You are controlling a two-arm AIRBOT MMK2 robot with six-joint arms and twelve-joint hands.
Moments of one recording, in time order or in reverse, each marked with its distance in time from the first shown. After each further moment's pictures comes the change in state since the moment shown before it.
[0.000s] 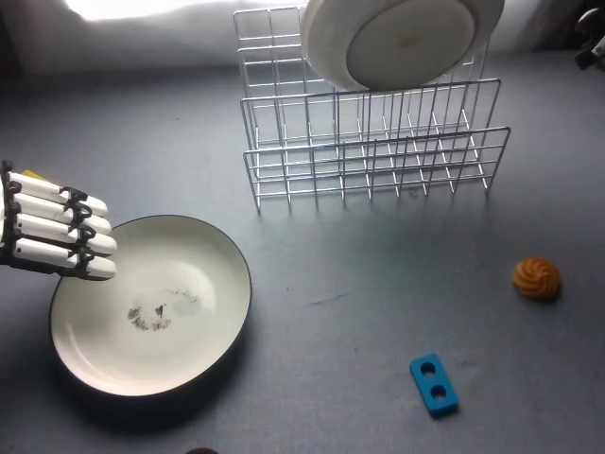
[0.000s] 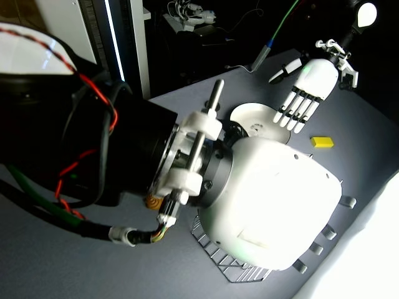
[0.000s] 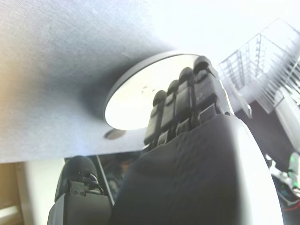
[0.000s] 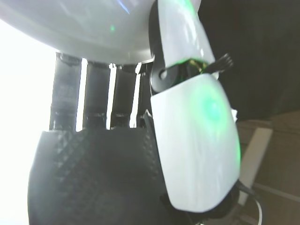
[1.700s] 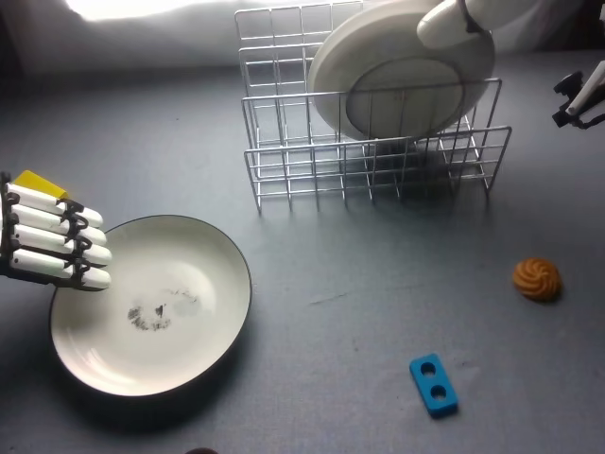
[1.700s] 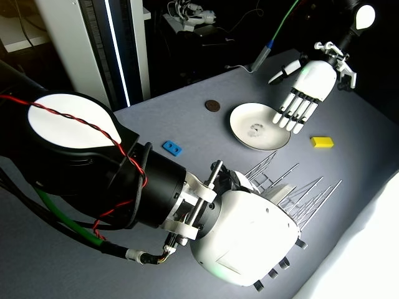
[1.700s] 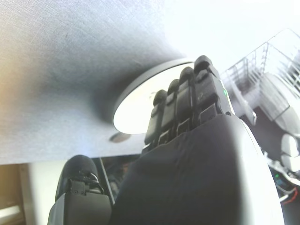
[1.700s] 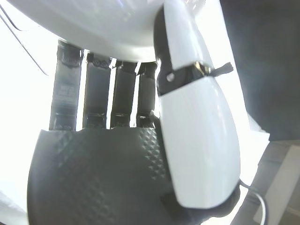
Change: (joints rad) left arm 0.033 -0.012 0.011 -0.003 0.009 0.004; right arm -0.148 -0.067 0.065 0.049 -0.077 0.029
